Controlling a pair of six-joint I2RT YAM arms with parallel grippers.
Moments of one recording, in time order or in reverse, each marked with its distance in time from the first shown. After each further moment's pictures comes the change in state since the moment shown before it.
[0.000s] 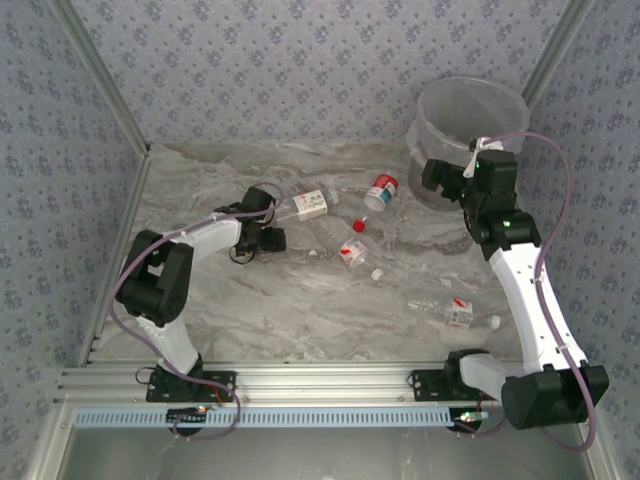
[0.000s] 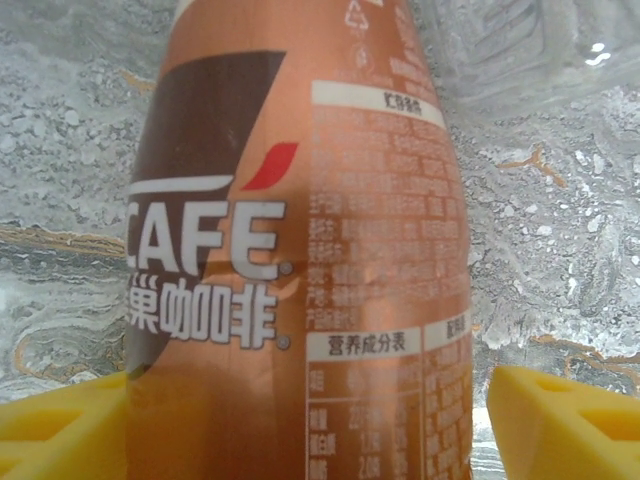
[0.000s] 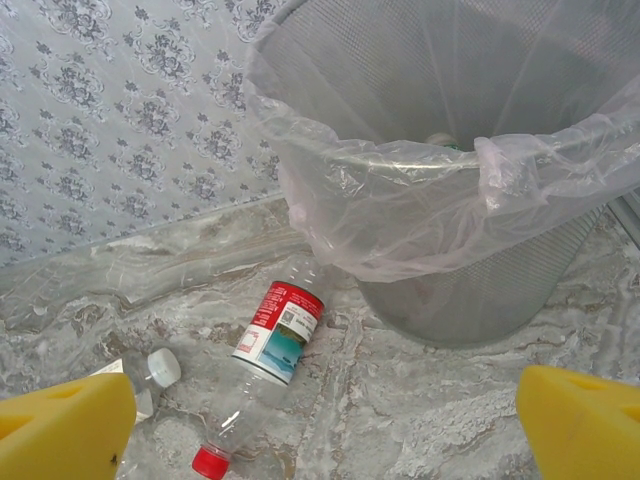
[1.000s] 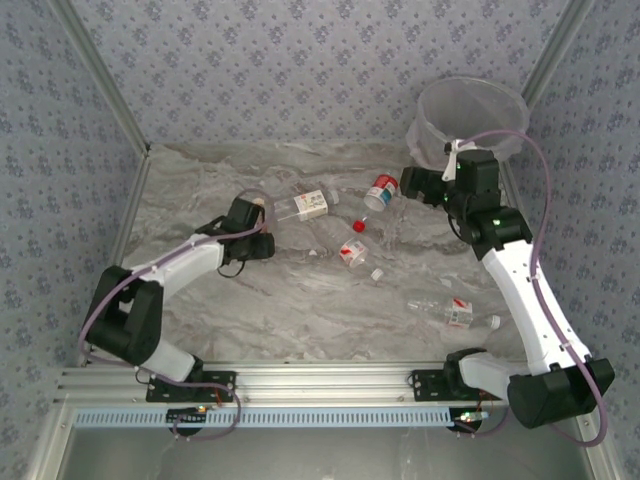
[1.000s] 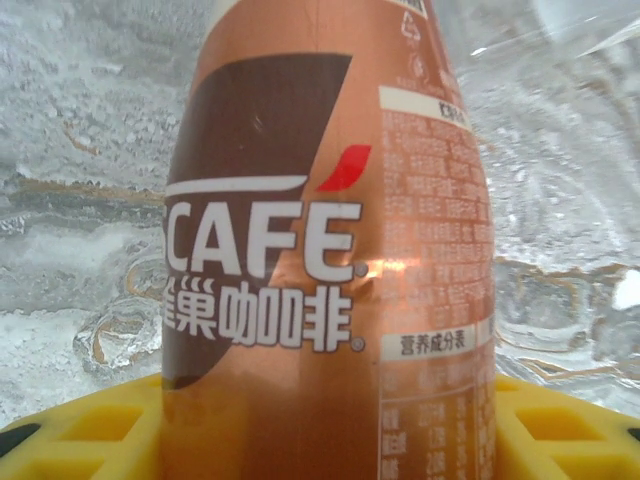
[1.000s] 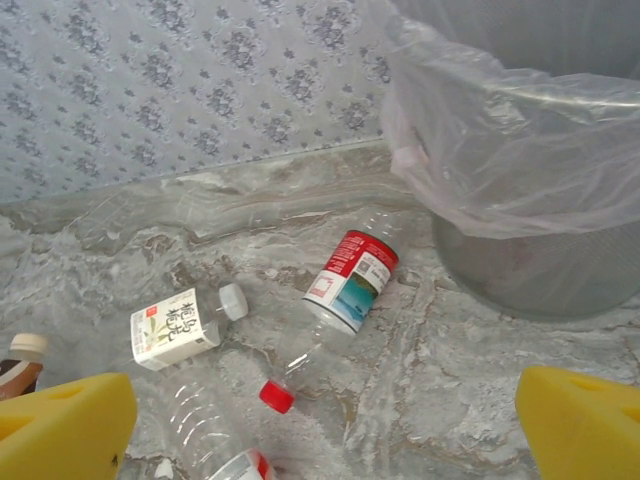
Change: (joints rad) left arm -0.025 -0.300 -0.214 0.106 -0.056 0.056; right arm 0.129 0.018 0.043 -0.080 -0.045 0.001
